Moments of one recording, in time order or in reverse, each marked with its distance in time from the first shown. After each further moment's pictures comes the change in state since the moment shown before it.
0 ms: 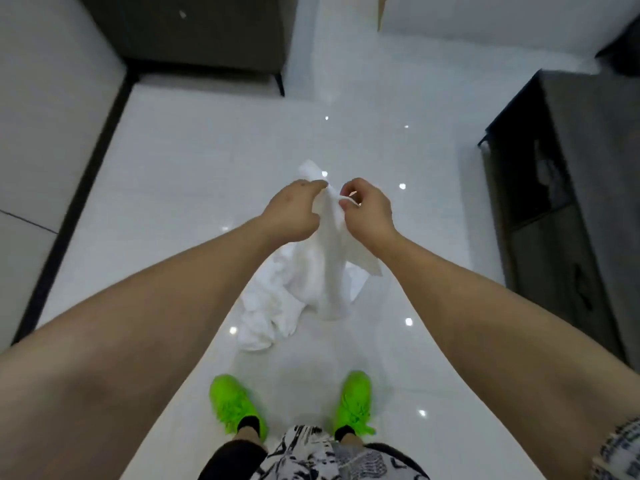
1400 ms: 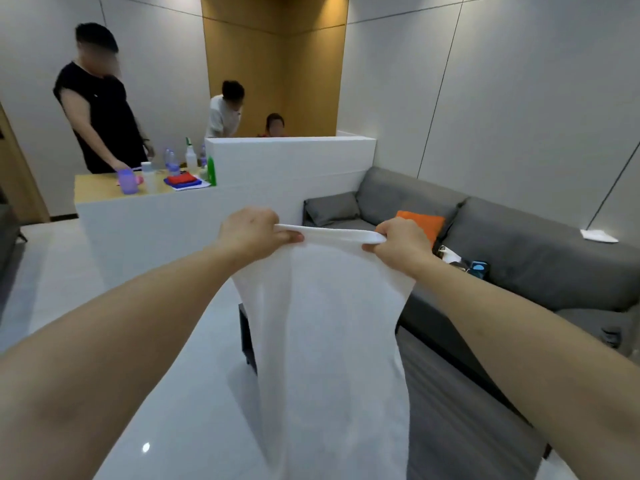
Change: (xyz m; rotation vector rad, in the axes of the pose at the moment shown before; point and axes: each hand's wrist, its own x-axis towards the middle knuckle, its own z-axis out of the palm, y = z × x) left_hand 0.266 0.784 -0.045 0.304 0.444 0.781; right_hand 0.059 0.109 -0.832 -0.641 0.774 0.111
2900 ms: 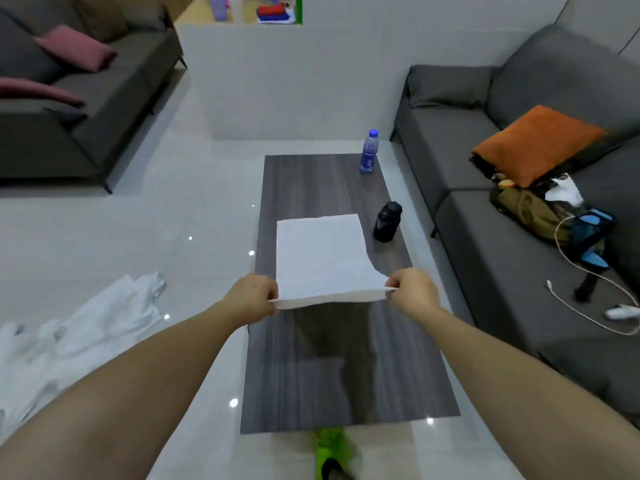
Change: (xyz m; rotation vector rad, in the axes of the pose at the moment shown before) left_hand -0.160 0.407 0.363 -0.047 -0.633 -0.663; right_hand -0.004 0.536 0.176 0.043 -0.659 -0.203
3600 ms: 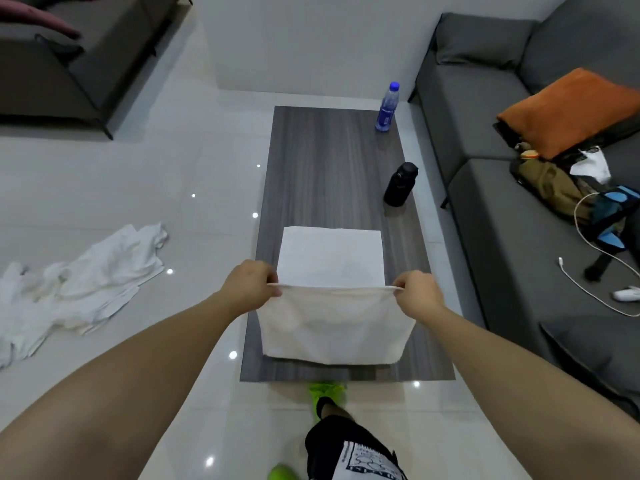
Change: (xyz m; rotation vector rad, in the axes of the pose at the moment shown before) left_hand -0.032 -0.019 0.071 -0.172 -0.008 -0.109; right_hand -0.025 0.040 0.076 -0.038 -0.136 0.068
